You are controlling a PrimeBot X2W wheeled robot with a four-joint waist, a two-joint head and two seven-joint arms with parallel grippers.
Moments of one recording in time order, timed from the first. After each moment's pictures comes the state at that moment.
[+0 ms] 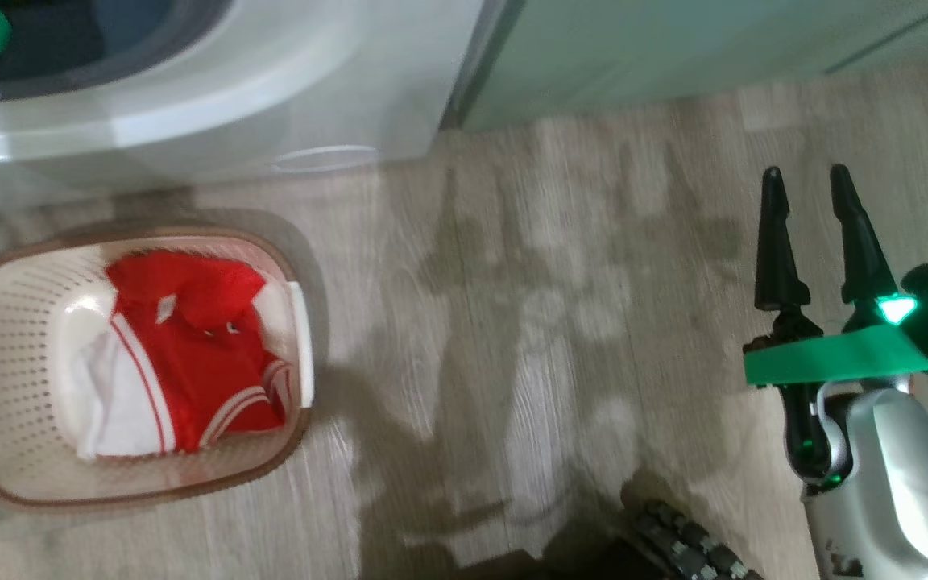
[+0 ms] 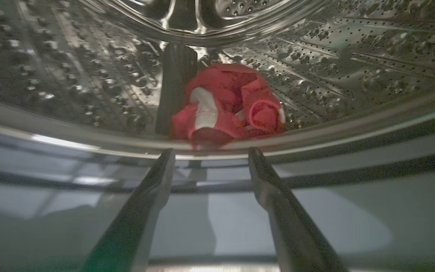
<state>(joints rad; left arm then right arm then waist) -1.17 0.42 -0.30 0.90 -0.95 -0.12 0.32 -0.32 -0.05 0.07 0.17 0.30 0.12 -0.26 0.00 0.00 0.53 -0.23</state>
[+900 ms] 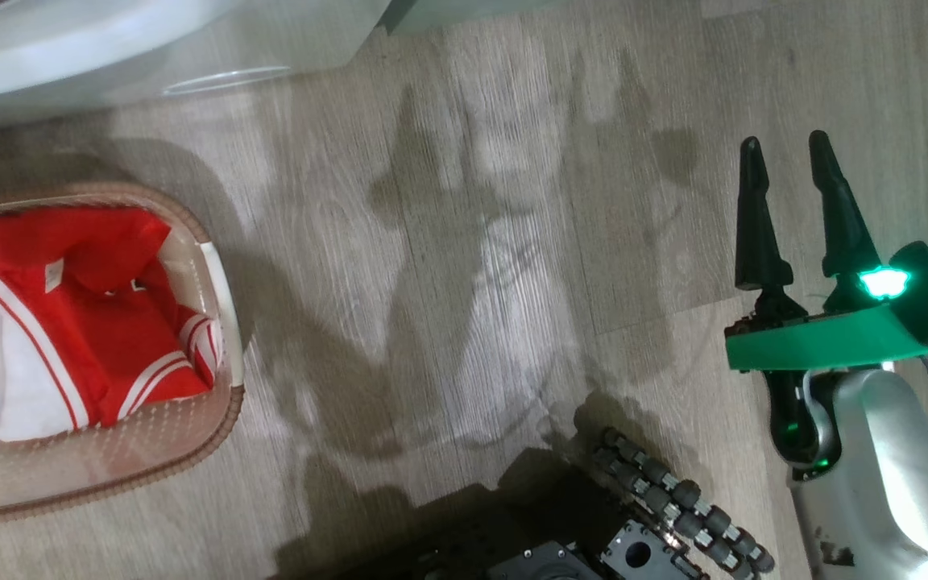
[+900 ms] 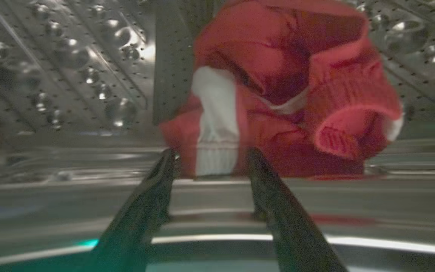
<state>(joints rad) -1.53 0.49 -0.49 1.11 -0.93 -0.12 0.54 -0.36 -0.05 0.13 0.12 0.33 0.12 -0.26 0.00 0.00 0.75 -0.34</state>
